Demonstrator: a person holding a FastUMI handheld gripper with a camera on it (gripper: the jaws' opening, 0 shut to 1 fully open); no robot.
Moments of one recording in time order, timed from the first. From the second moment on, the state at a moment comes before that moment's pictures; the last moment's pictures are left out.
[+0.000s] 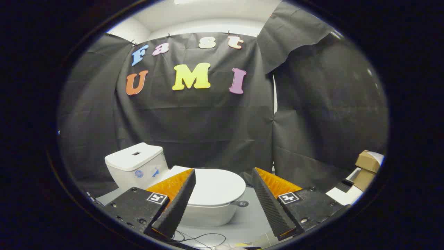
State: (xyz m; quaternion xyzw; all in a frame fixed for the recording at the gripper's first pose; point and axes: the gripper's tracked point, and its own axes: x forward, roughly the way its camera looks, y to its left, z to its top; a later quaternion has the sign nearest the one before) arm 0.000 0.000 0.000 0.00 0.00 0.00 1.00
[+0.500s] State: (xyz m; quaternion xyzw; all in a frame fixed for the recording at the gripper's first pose) arm 0.001 -0.006 0.006 0.01 -0.01 -0.01 1.00
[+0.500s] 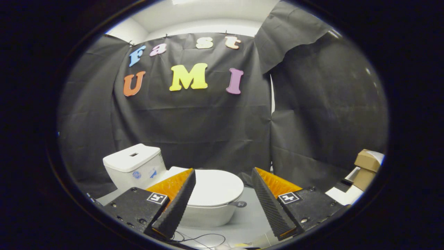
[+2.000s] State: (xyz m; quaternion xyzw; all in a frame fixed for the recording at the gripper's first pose) arm 0.174 -0.061 -0.031 0.11 0.09 0.07 0.99
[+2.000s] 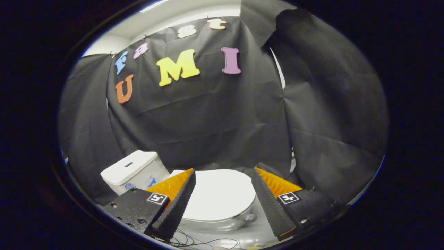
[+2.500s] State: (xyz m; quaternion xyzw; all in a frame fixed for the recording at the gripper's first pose) arm 0.234 -0.097 -0.153 0.23 0.22 0.05 0.95
